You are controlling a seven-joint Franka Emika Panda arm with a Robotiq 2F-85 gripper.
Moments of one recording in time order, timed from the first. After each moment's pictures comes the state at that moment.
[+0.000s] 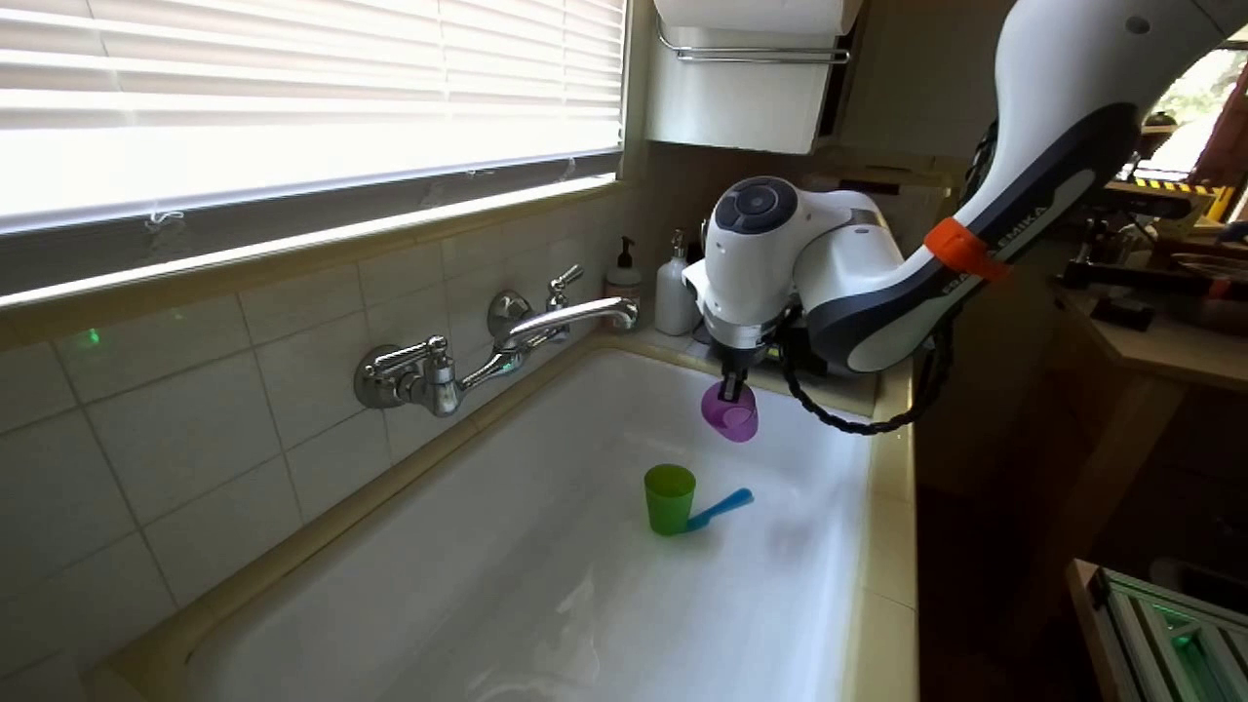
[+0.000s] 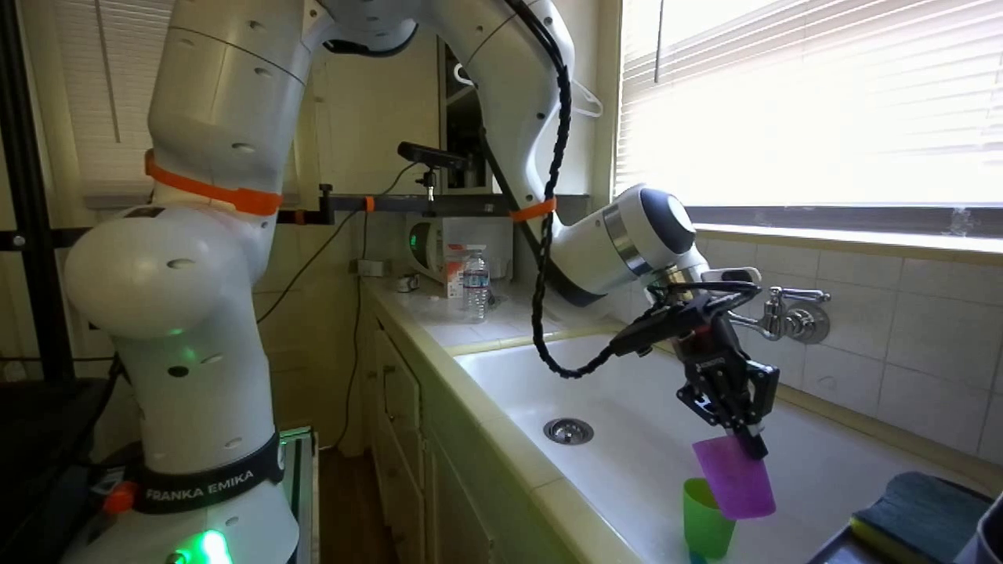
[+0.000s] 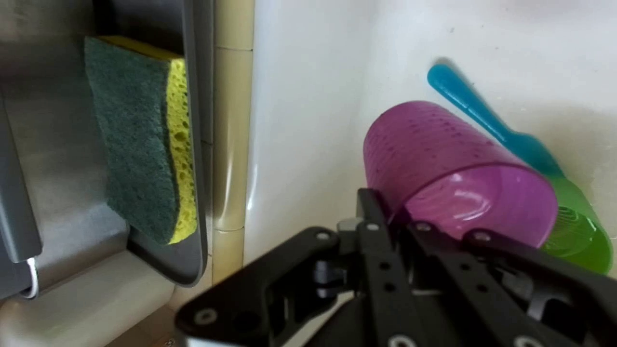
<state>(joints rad) -0.05 0.28 -0.19 -2.20 -0.96 2.54 0.37</state>
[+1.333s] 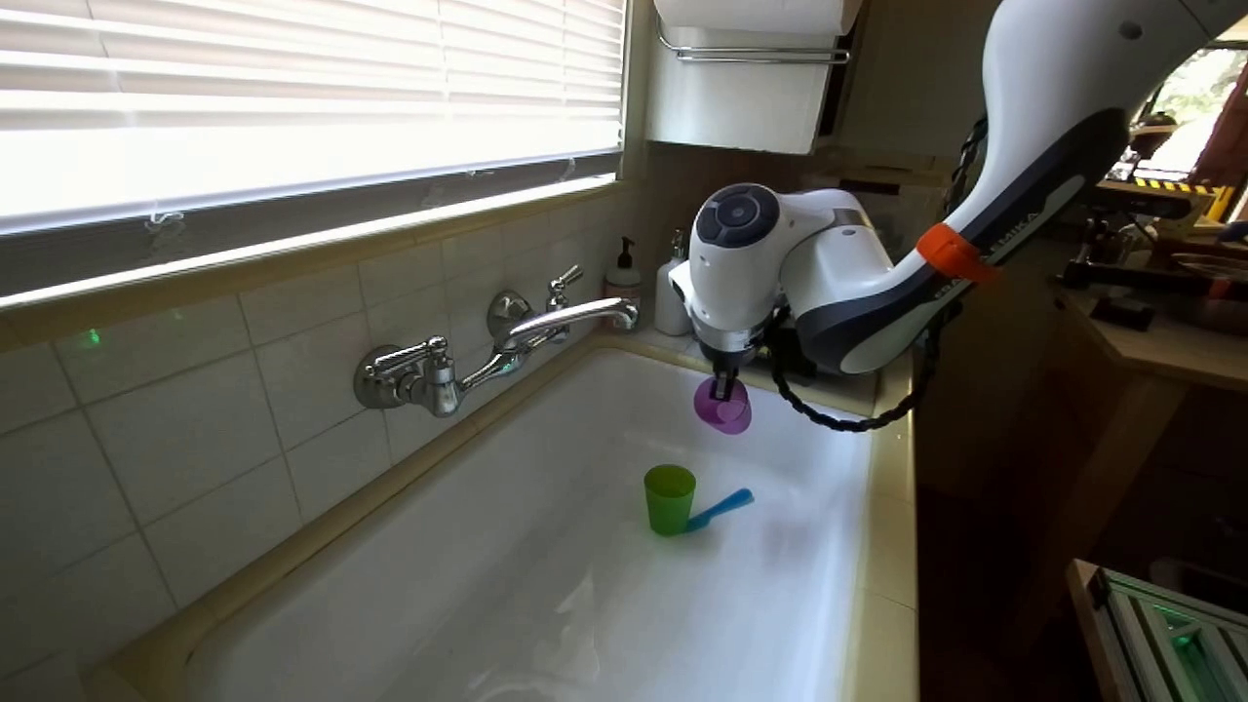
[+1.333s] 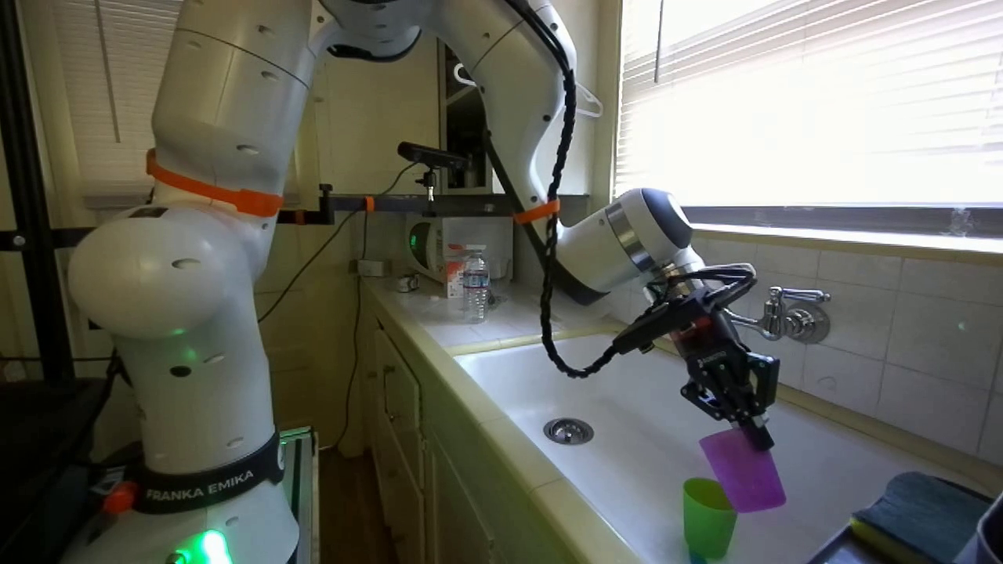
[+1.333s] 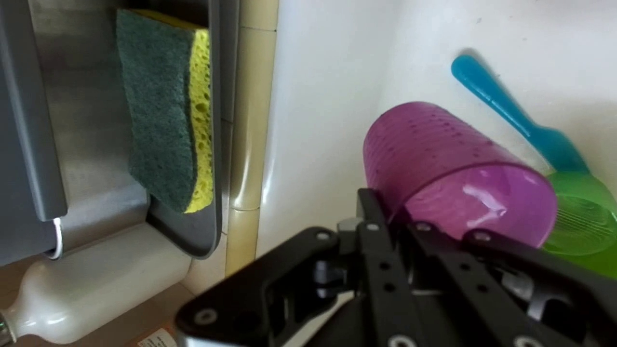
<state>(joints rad) -0.03 0.30 -0.18 -2.16 -1.03 2.48 0.43</state>
